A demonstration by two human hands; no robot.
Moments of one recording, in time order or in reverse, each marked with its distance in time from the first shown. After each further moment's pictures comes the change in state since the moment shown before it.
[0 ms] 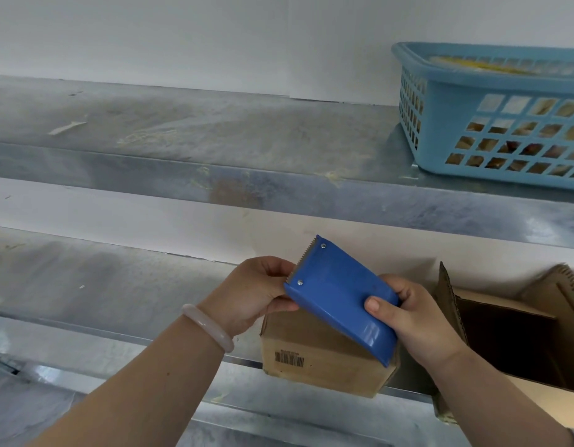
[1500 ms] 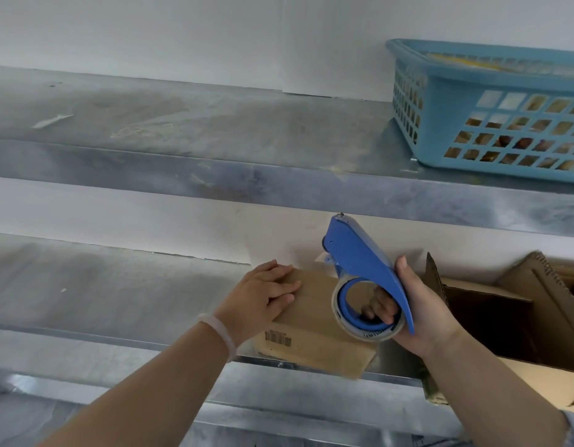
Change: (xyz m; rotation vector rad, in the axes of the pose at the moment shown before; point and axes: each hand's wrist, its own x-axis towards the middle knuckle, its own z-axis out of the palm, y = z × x) left_hand 0.047 -0.068 -0.030 1.125 -0.032 0.507; right_hand -0.002 0.007 -0.004 0.609 0.066 0.244
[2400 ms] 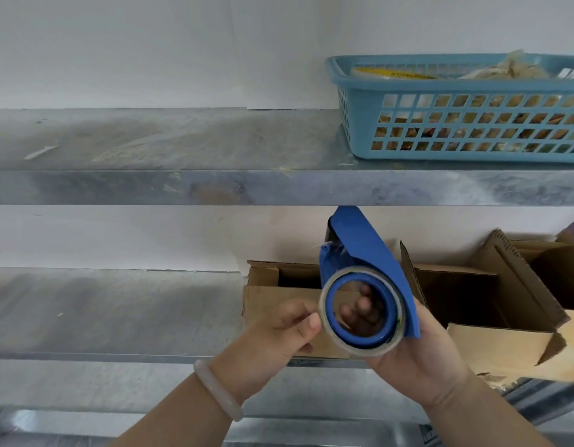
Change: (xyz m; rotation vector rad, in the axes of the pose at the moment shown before) left_hand -0.061 0.104 -0.010 -0.842 -0.172 -0.090; right_hand -0.069 0.033 0.005 0.469 -0.068 -0.023
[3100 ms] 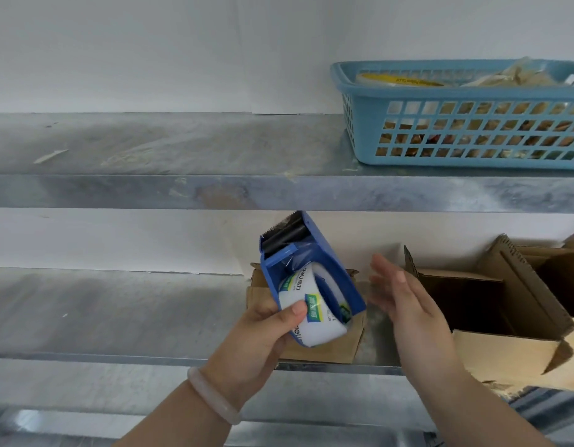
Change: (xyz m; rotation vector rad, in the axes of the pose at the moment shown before) left_hand -0.007 0.012 -0.001 -0.692 0.149 0.034; right_hand 0.007 -0.010 0.029 -0.973 0.423 -0.461
